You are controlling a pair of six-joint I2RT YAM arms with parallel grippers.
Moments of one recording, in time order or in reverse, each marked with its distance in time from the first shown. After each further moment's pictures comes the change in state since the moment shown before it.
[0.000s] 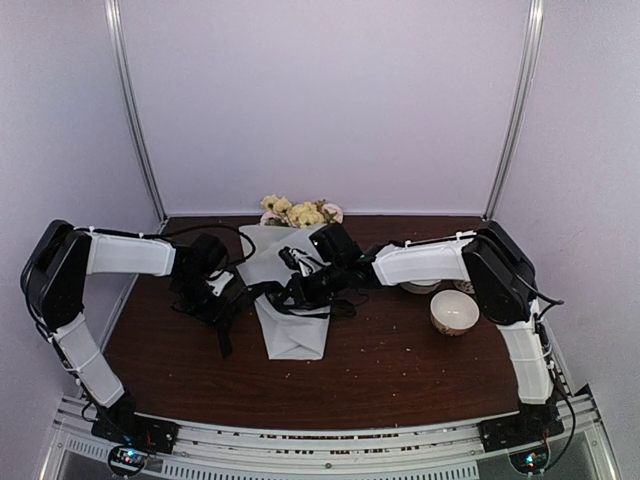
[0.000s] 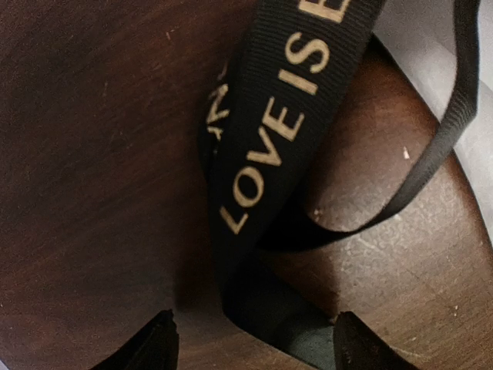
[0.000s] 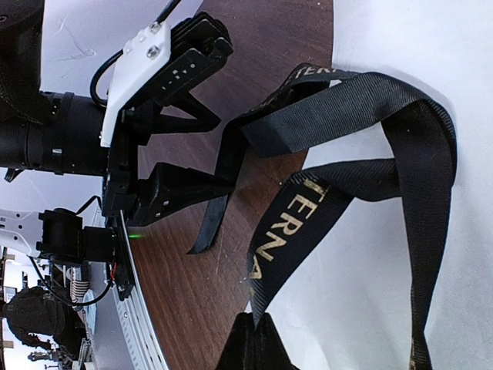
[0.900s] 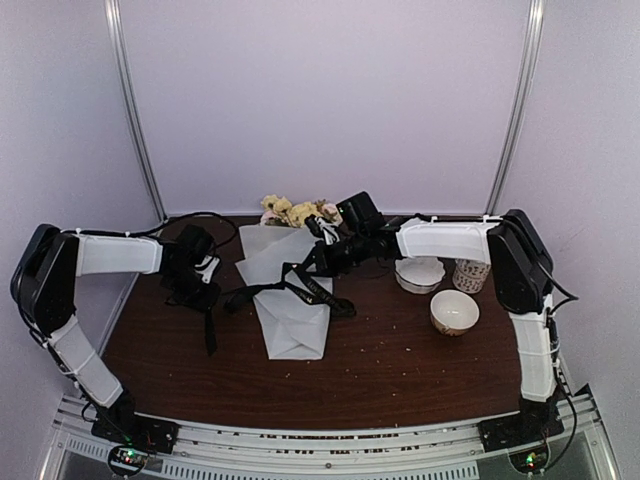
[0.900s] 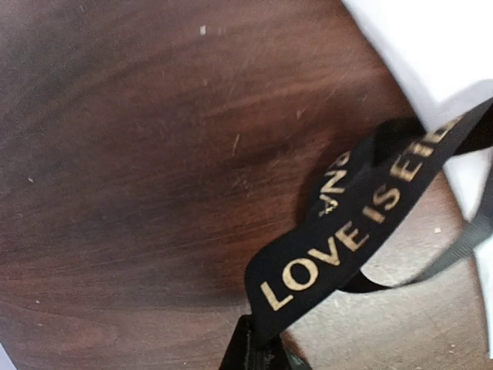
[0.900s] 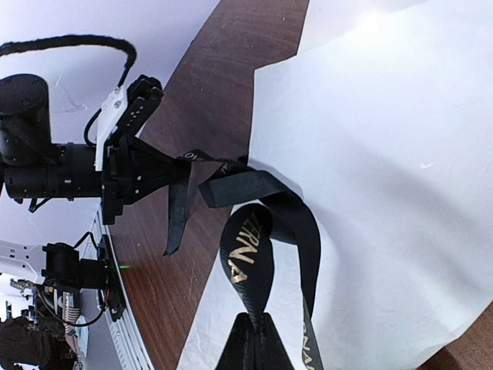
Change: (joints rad) left arm 0.072 -0.039 -0.026 0.100 -0.051 -0.080; right arm -0.113 -0.076 0.037 -0.106 0.024 -0.077
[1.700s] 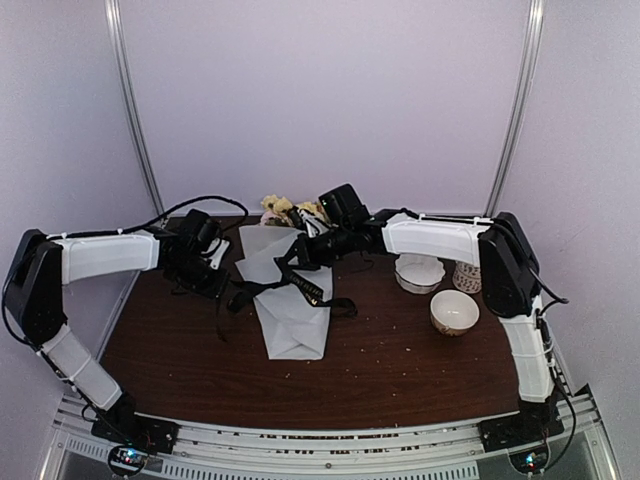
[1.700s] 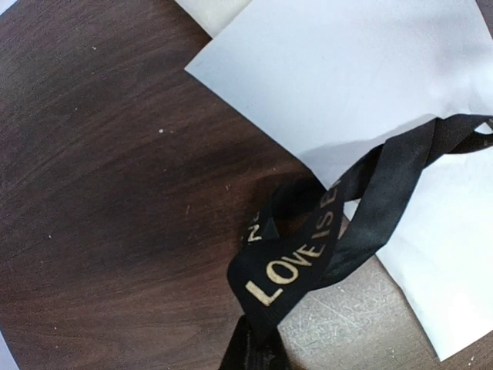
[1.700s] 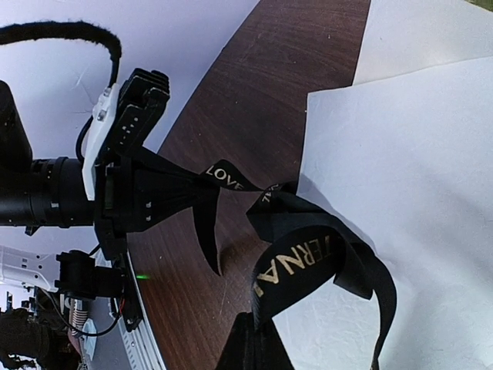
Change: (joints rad) left arm -0.077 -0.087 0.058 0.016 -0.004 0.014; right arm 0.034 0.070 0.179 -0.050 0.011 0.019
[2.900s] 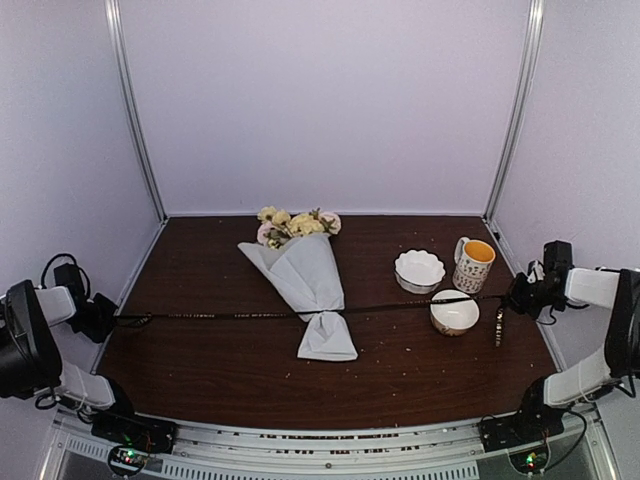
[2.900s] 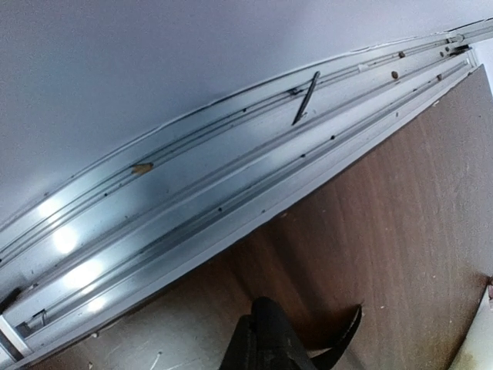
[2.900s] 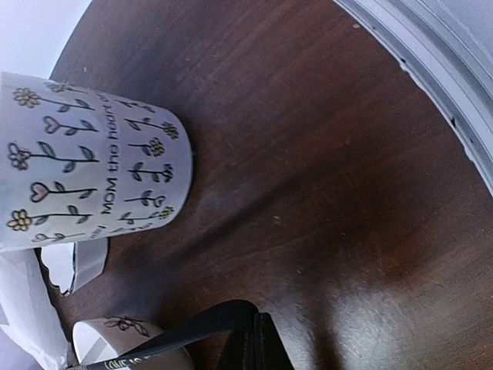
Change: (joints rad) left arm 1.046 -0.335 -0.506 0.263 0.229 -0.532; right arm -1.073 -0.916 -1.209 -0.040 0.266 -0.009
